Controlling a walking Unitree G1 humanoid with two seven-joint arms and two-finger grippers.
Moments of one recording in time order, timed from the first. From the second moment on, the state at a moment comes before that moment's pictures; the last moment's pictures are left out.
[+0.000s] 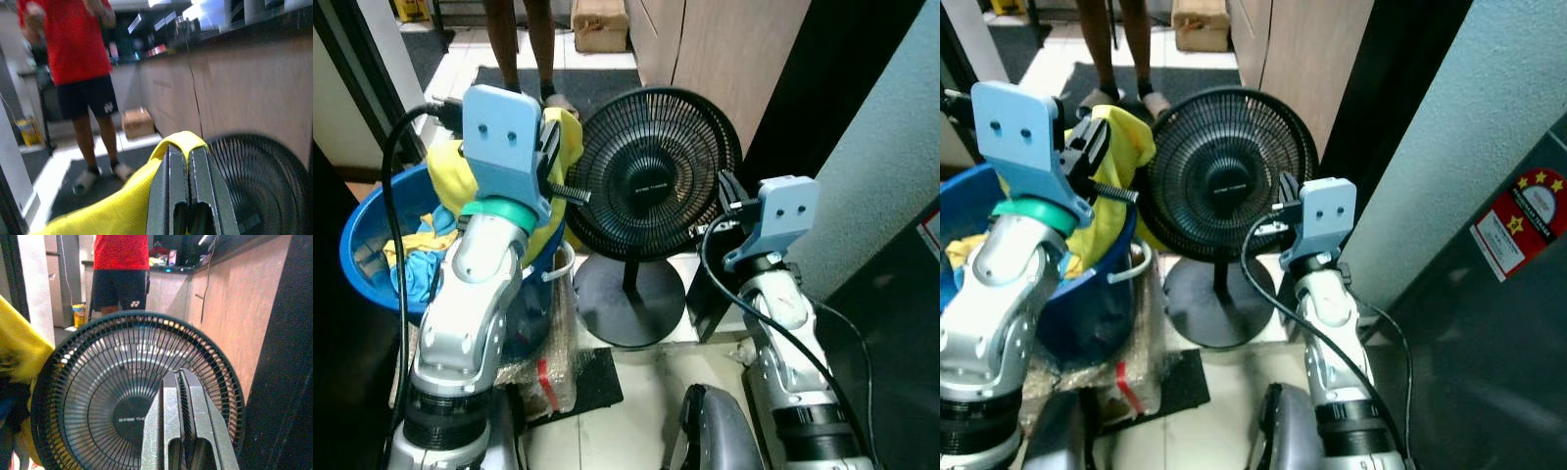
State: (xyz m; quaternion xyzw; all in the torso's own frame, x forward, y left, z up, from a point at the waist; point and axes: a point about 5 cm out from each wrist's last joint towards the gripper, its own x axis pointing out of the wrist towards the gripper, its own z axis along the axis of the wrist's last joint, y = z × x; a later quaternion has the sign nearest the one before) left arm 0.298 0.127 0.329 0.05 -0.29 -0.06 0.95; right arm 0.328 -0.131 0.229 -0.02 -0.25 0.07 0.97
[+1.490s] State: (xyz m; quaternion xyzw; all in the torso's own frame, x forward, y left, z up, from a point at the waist) left arm 0.303 0.128 0.292 0.07 -0.23 -0.06 0.97; right arm 0.321 -0.136 0.233 0.00 -0.25 0.04 0.97
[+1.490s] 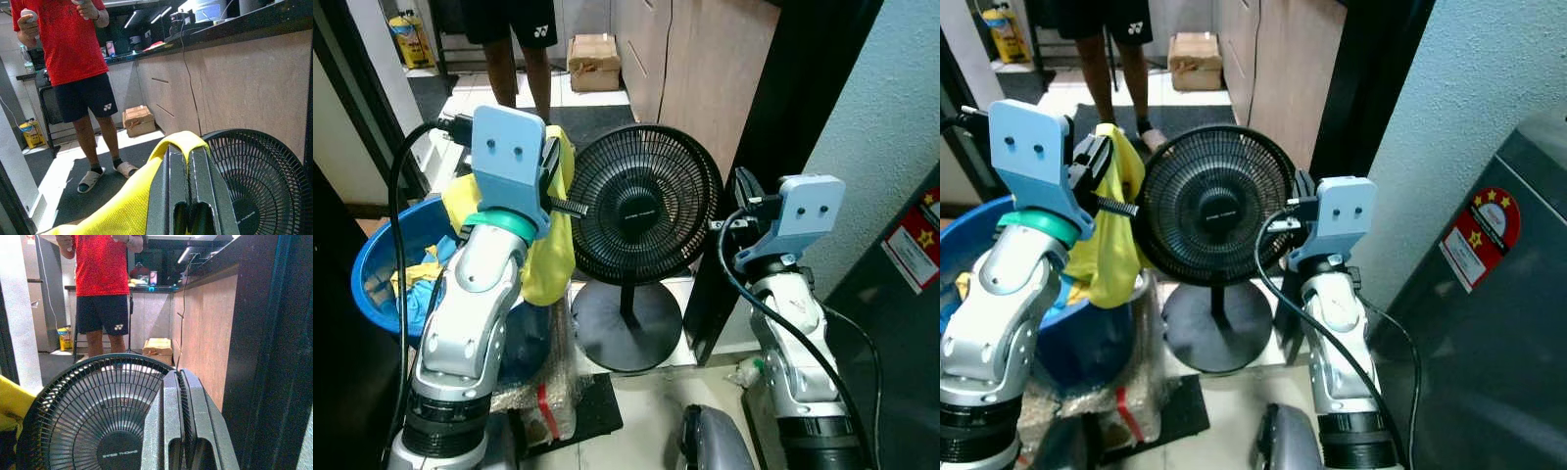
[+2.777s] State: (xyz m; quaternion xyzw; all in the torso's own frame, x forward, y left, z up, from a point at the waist) left arm 0.303 0.127 0.289 0.07 -0.23 -0.06 0.97; right arm 0.320 -0.133 0.232 0.00 -0.25 0.05 0.97
